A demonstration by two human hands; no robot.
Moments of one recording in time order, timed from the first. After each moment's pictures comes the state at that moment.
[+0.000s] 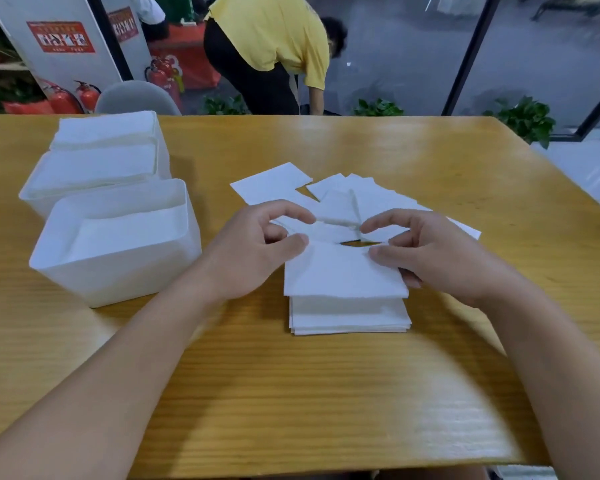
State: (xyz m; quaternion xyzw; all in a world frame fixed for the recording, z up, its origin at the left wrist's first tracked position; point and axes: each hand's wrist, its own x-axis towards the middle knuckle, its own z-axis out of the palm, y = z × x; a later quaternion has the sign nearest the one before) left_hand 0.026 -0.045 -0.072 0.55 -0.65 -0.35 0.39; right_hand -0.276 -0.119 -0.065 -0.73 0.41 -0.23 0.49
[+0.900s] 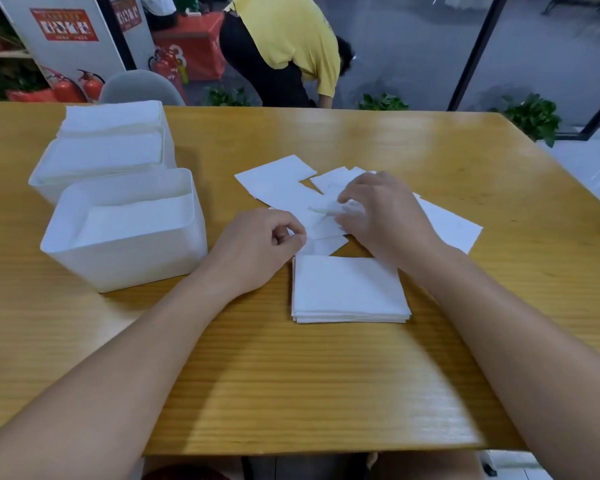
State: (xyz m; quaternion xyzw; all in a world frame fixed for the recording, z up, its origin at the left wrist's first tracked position) left_hand 0.024 -0.055 -0.096 0.64 -0.67 -0.19 0.32; right_hand -0.208 -0.146 -0.069 -0.87 0.44 -0.21 0.04
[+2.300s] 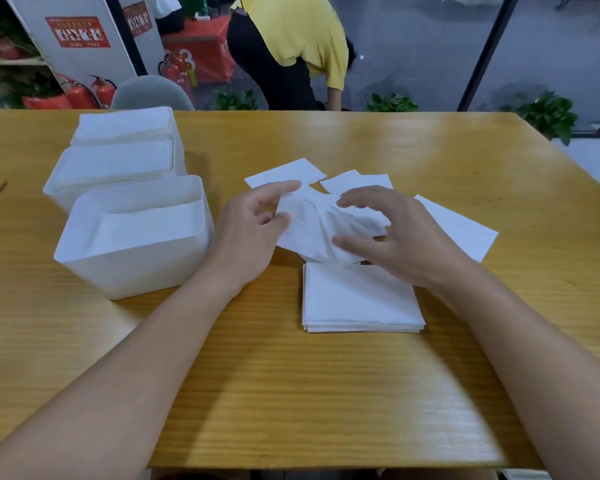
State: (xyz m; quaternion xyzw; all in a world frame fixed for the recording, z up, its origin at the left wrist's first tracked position) left_hand 0.033 -0.062 -0.089 0.57 -0.54 -0.29 0.54; right_hand -0.222 -0.136 -0.076 -0.86 0.39 -0.26 0.22
